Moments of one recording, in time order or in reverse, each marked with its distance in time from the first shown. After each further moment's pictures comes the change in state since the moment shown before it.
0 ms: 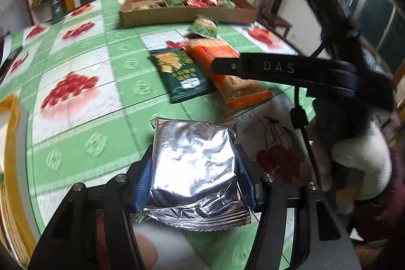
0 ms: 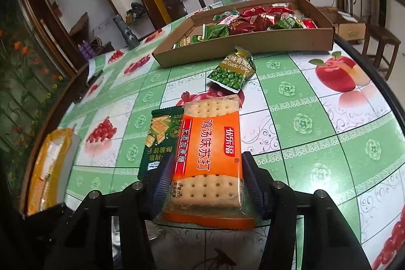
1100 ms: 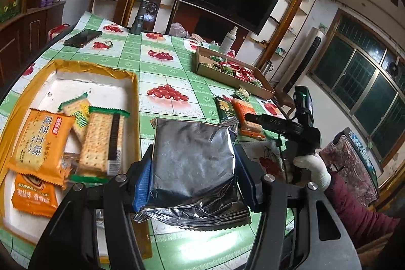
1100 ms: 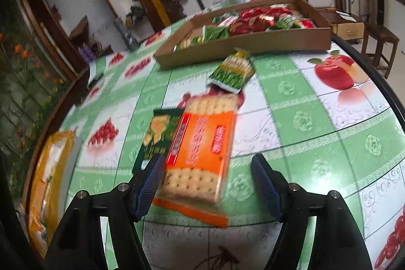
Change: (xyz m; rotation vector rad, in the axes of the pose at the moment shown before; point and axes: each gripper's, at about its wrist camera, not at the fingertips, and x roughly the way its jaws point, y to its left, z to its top) left arm -0.150 0.094 -0.085 -0.333 -0.322 -0.025; right arm 0.001 0.015 -0.003 -0.053 0.005 -0.043
